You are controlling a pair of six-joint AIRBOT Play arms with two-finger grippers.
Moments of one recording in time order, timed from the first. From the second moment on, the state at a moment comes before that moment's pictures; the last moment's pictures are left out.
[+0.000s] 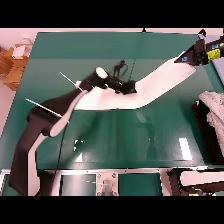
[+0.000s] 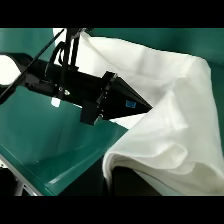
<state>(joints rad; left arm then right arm) -0.51 -2.13 1.97 0.55 -1.03 -1.37 -0.27 -1.54 1.88 -0.74 1.72 1.37</state>
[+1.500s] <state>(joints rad) 0.03 -1.80 2.01 1.40 -1.68 -1.45 0.21 -1.72 1.54 -0.87 0.89 1.49</state>
